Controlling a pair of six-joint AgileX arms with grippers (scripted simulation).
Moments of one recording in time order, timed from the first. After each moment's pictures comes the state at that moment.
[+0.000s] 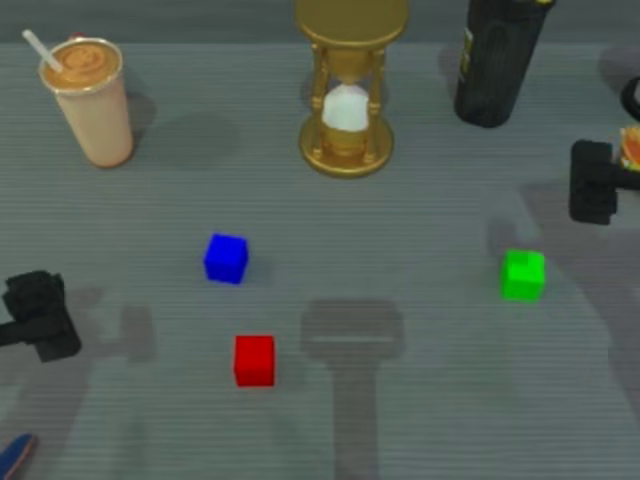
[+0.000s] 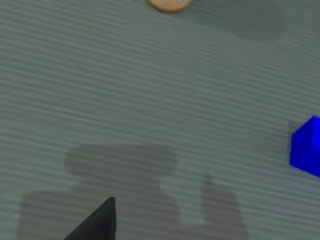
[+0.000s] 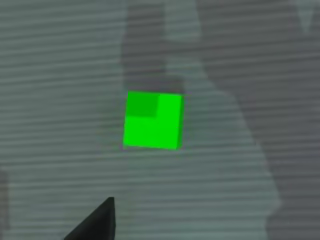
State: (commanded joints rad) left arm -0.14 0.54 0.34 -0.37 -0.03 -0.34; right arm 0.23 1.44 1.08 -0.77 0.00 0.33
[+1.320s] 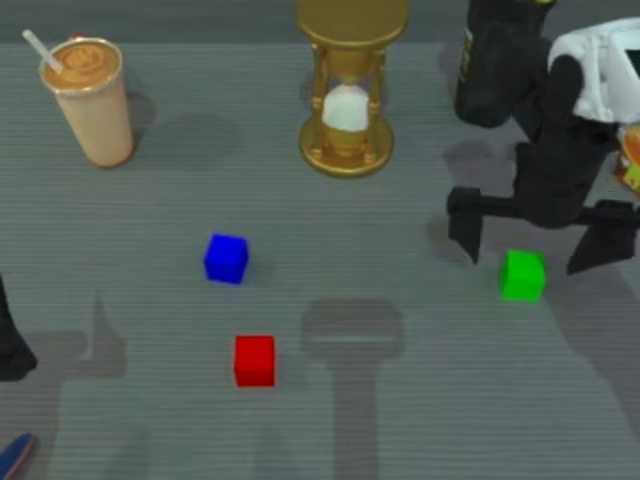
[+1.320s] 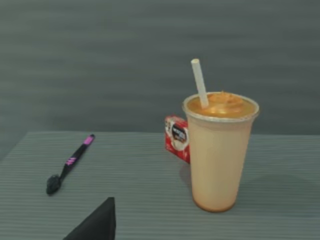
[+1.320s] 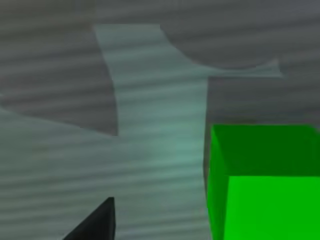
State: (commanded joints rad) left arm 0.02 0.00 0.00 0.00 0.00 0.00; right arm 0.33 2.13 1.51 -0.95 0.00 0.48
